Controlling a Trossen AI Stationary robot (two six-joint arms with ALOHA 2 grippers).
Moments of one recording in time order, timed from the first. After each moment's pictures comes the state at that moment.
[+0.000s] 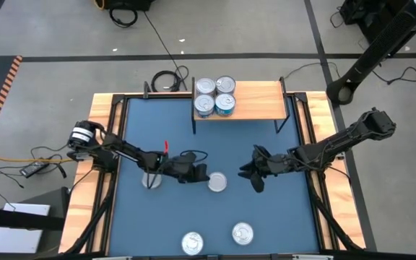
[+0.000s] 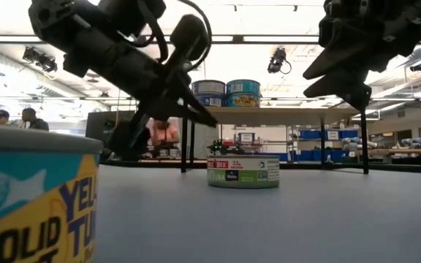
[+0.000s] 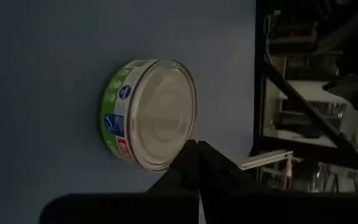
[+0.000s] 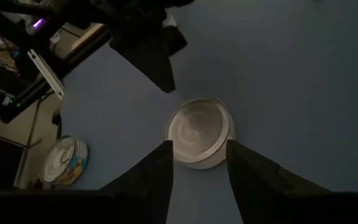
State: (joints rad) left arm -0.18 1.70 0.73 0.47 -0.06 -1.55; right arm 0.31 1.16 0.50 0.10 0.27 0.80
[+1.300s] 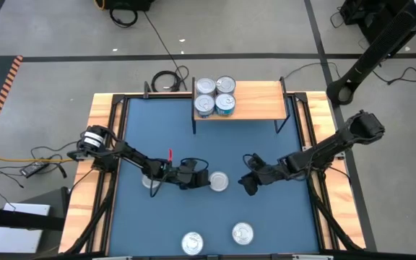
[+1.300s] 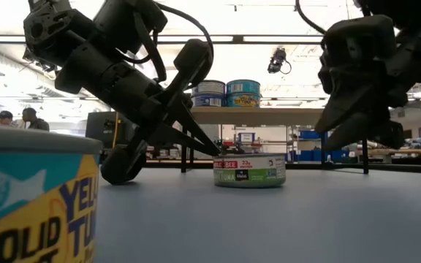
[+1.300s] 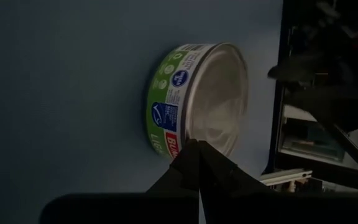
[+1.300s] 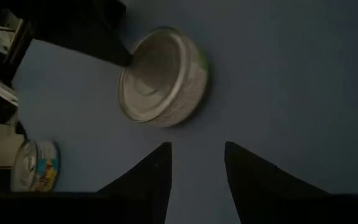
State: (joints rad) left arm -0.24 1.86 0.73 0.53 -0.18 -1.66; right arm 0.36 1.37 0.50 0.10 0.25 1.20
